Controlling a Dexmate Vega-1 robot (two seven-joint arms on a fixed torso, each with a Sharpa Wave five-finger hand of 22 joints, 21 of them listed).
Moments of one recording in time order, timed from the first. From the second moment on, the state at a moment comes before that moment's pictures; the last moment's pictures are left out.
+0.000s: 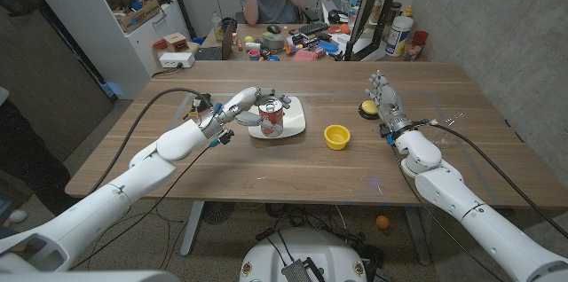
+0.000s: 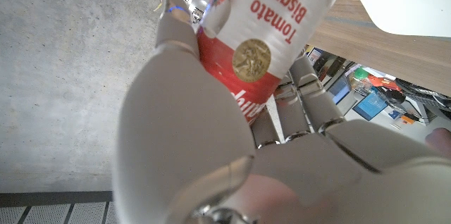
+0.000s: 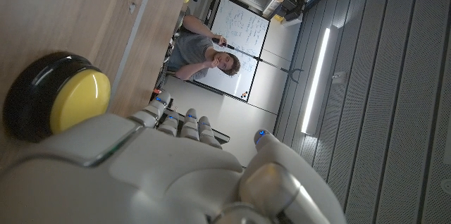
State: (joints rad) left arm 0.91 0.79 0.44 -1.57 -0.16 -0.62 -0.19; left_hand 1.28 -0.09 0.11 -0.13 0.21 0.56 0.05 0.53 0.19 0.82 -0.04 0.31 0.24 0.95 0.08 0.29 0.21 0.74 0.05 0.75 0.18; right arm -1.02 -0.57 -0.35 -1.58 0.56 0.28 -0.14; right_hand 0.06 0.09 0.24 0.15 0.24 -0.07 0.07 0.18 0.18 -0.04 0.05 0.20 0.18 -0.11 0.02 0.17 0.17 -0.03 -0.04 0.30 0.19
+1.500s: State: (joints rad) left arm 0.79 0.67 0.46 -1.37 -0.06 -0.55 0.01; left_hand 1.28 -0.09 0.11 -0.13 0.20 0.56 0.05 0.52 0.19 0.83 -0.03 0.30 0.24 0.95 0.08 0.28 0.22 0.74 0.05 0.76 0.18; right arm -0.97 -0.59 -0.36 -1.56 0.54 0.27 -0.10; right_hand 0.06 0.09 0.24 0.15 0.23 -0.06 0.08 0.18 0.18 -0.03 0.05 0.20 0.18 -0.11 0.02 0.17 0.17 -0.03 -0.04 0.29 0.19
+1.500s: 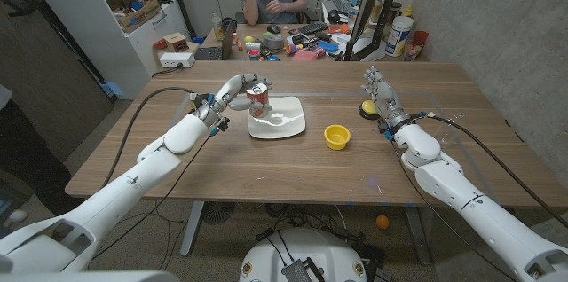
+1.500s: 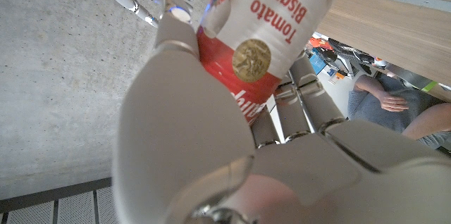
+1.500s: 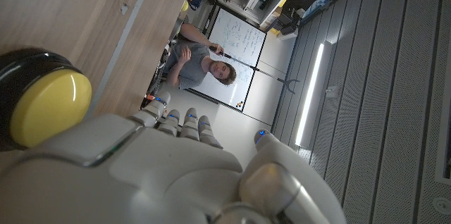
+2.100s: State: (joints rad) left arm 0.72 0.62 0.51 -1.30 -0.04 -0.49 0.07; left_hand 1.28 -0.09 0.11 -0.13 0.20 0.56 0.05 0.52 0.19 0.83 -0.03 0.30 0.24 0.96 0.08 0.29 0.22 0.74 0.05 0.76 0.18; right arm -0.96 -0.59 -0.35 -1.52 0.56 0.28 -0.07; right_hand 0.06 0.09 0.24 0.15 0.23 -0.06 0.08 0.18 0.18 -0.03 0.05 0.20 0.18 -0.11 0.02 0.17 0.17 -0.03 -0.04 0.29 0.19
